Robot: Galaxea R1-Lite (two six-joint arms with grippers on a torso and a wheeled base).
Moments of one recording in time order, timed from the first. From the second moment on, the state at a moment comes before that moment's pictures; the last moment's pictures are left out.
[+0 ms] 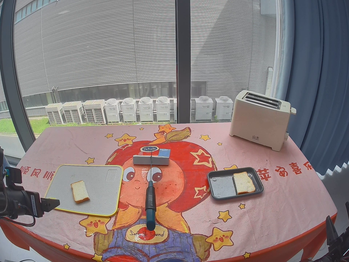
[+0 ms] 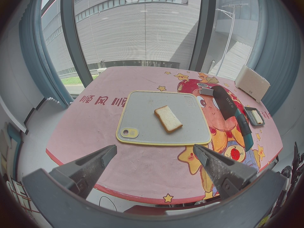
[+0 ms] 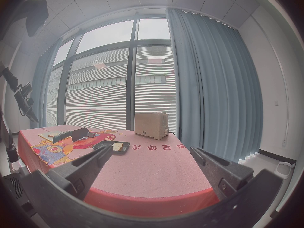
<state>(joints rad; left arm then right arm) 0.00 1.08 -0.60 0.35 0.03 -0.11 0.00 0.02 -0.02 0.00 0.02 0.00</state>
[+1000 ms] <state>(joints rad) 0.08 1.40 -0.83 0.34 0.04 -0.11 0.00 0.02 -0.02 0.00 0.02 0.00</state>
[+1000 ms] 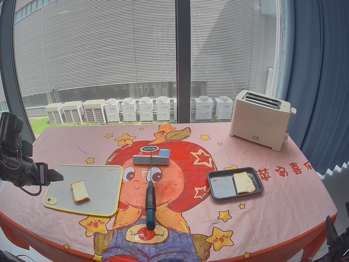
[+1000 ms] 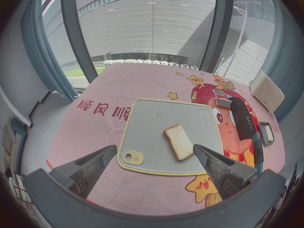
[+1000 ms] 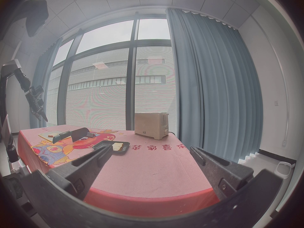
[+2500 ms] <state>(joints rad) 0.10 1.67 -0.84 0.22 0.04 -0.12 0.00 0.02 -0.02 0.00 0.02 0.00</state>
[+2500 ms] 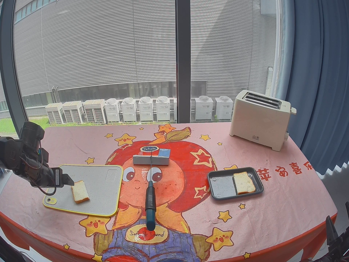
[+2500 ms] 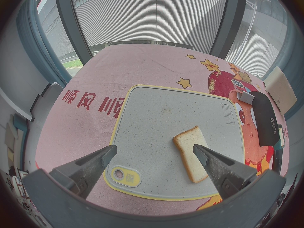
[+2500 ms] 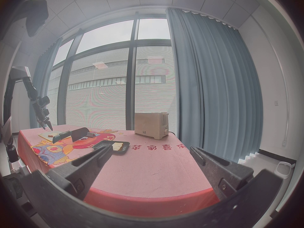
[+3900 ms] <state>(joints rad) 0.13 1.77 -0.85 0.18 0.04 -0.11 0.00 0.02 -0.02 0.00 0.02 0.00</state>
